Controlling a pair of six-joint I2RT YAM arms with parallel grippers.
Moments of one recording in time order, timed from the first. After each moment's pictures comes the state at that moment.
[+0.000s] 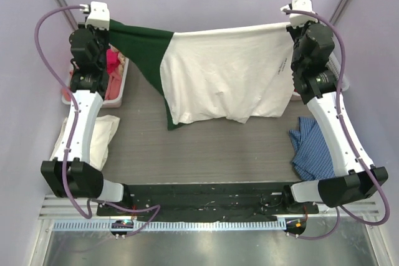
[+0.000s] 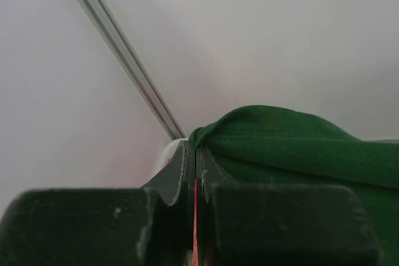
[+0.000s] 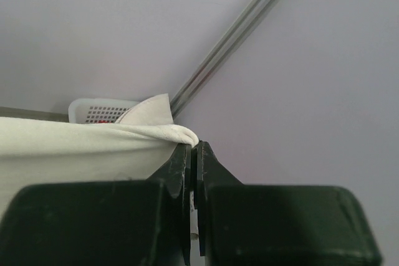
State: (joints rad) left arm -0.02 1.37 1.45 0.06 -0.21 0.36; right arm 0.21 1.33 1.56 -0.10 0.54 -0.65
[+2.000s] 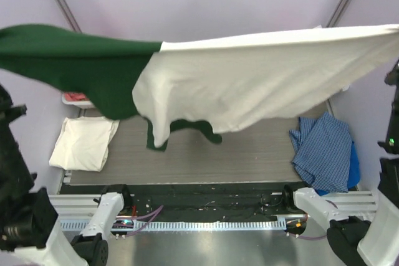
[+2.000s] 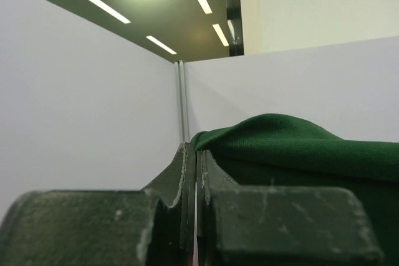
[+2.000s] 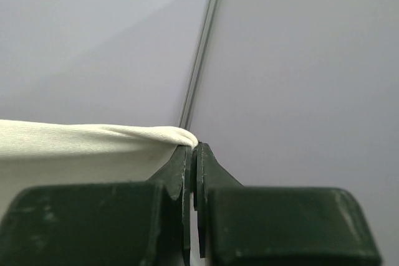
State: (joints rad) left arm 0.08 0.83 1.93 -0.26 -0.10 0.20; right arm 0.16 0.97 2.02 -0.49 0.38 -0.49
